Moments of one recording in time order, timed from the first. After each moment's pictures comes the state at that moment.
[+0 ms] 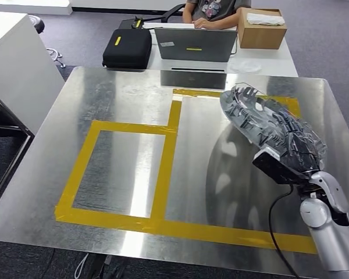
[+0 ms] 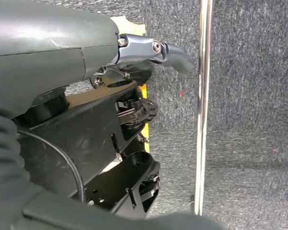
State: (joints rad) left arm -0.19 -0.02 -1.56 -0.08 1.42 0.13 -0.41; right arm -0.25 -0.32 0.10 -1.49 0.76 0.05 -0.04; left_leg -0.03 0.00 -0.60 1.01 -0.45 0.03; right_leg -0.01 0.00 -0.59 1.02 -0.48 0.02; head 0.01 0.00
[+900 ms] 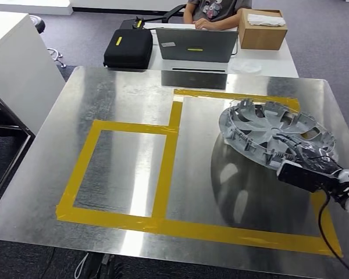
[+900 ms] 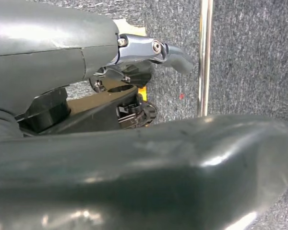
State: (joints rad) left arm -0.19 0.00 -1.56 -0.08 1.43 0.12 -0.41; right arm -0.28 -0.70 0.22 -1.52 0.44 0.42 -0.08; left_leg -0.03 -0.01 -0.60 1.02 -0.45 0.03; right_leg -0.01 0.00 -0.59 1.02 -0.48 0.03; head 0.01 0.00
